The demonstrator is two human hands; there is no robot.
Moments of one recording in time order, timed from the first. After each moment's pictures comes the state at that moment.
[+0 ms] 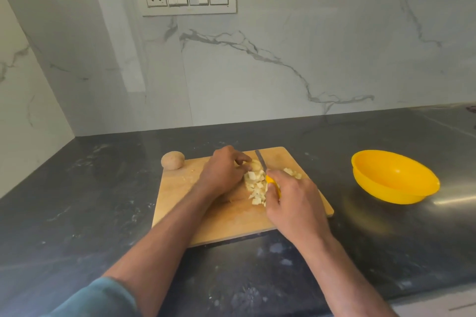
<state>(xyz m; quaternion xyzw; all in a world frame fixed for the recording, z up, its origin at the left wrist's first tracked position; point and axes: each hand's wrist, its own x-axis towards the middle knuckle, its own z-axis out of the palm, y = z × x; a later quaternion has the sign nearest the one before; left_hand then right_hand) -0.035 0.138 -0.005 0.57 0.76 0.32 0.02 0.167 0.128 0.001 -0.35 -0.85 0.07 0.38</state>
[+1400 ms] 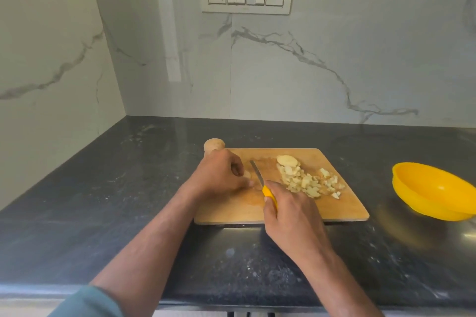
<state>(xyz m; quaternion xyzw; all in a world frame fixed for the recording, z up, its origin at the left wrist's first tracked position) -0.077 0.037 -0.004 0.55 0.77 0.32 0.05 0.135 0.071 -0.014 -0.27 -0.91 0.10 0.30</state>
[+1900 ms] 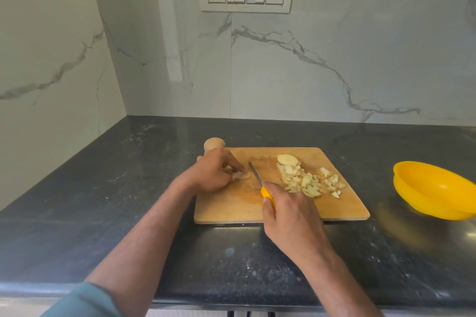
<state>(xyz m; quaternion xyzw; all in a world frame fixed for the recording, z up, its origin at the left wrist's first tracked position) -0.091 0.028 0.002 0.58 0.75 0.29 0.12 0.135 0.070 -0.012 -0.26 -0.91 0.10 0.29</state>
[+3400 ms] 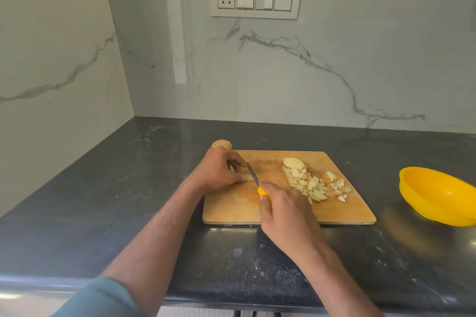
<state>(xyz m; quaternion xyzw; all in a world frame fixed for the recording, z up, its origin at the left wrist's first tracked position) -0.089 0.024 0.004 0.54 0.75 0.37 0.07 0.123 0.057 0.002 -0.25 -0.93 0.12 0.26</state>
